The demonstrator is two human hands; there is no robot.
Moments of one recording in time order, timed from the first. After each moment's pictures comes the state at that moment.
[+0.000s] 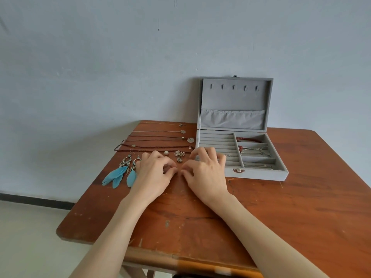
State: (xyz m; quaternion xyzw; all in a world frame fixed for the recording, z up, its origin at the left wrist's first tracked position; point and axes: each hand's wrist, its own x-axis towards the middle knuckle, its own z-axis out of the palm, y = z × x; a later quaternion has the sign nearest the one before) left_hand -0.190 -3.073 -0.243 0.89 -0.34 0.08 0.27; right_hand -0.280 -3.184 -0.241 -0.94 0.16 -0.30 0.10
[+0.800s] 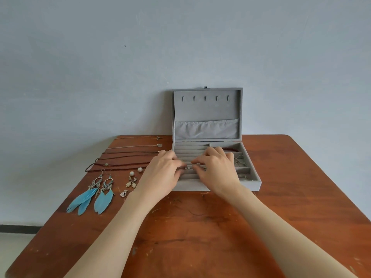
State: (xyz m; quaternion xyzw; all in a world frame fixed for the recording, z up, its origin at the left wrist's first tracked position) left_hand -0.202 -3.150 -0.219 0.82 -0.52 0.13 0.18; right_hand -0.299 -3.274 -0.226 -0.94 0.19 -0.26 0.11
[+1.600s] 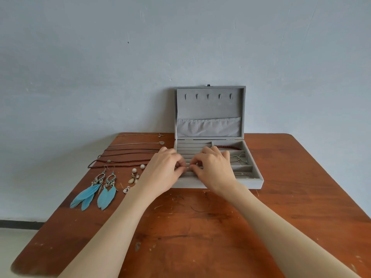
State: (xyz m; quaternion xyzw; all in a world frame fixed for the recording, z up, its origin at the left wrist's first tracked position) left_hand -0.200 -3.148 -0.213 0.82 -0.51 0.10 0.23; right_hand -0.293 -3.266 -0.224 -0.95 0.18 -0.24 0.13
